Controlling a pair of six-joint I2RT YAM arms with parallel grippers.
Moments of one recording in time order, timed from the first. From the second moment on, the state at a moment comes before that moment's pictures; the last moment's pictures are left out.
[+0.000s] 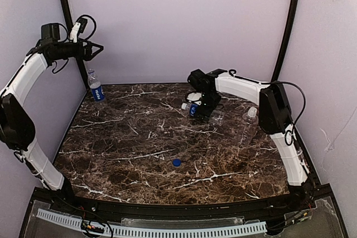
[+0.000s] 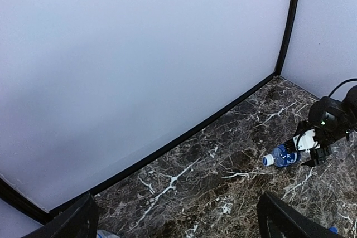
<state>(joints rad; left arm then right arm) 0.11 1.64 1.75 -0.46 0.71 0.26 0.67 2.40 2.17 -1.07 0.29 -0.39</state>
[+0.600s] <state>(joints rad) 0.04 1.62 1.83 -0.67 0.81 0.26 0.62 2.40 2.14 -1.09 0.18 -0.39</state>
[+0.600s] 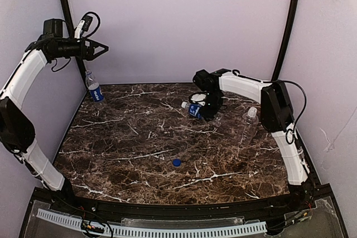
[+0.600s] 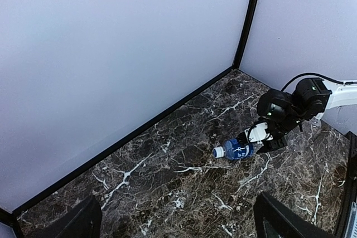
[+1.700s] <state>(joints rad) -0.50 1.23 1.42 -0.17 0.80 0.08 0.98 1.79 1.53 0.49 -0.49 -0.04</state>
